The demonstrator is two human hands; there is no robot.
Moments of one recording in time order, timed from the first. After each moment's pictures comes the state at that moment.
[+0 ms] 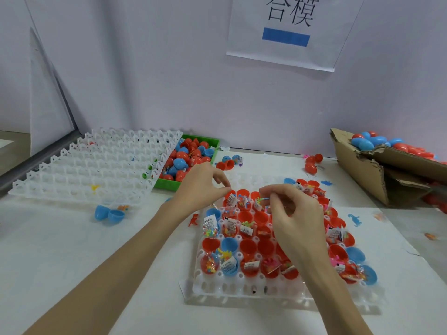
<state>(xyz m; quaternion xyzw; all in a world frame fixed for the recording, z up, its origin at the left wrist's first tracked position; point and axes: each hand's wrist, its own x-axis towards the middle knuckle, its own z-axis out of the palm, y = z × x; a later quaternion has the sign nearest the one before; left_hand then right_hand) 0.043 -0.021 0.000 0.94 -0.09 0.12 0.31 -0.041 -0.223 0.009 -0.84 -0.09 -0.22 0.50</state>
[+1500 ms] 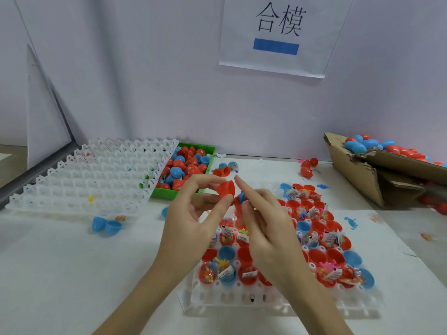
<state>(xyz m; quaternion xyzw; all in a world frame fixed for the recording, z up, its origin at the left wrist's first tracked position) -0.064 -0.042 0.017 0.70 -0.11 0.23 0.66 -0.060 -0.198 0.013 -0.81 -0.22 -0.17 0.51</state>
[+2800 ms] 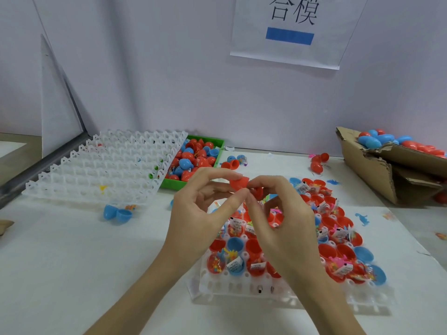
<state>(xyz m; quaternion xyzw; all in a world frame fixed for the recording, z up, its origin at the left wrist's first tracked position) -0.070 -0.042 0.021 0.67 -0.14 0.22 0.69 -0.060 -0.194 0.017 -0.80 -0.24 -0.32 0.46</state>
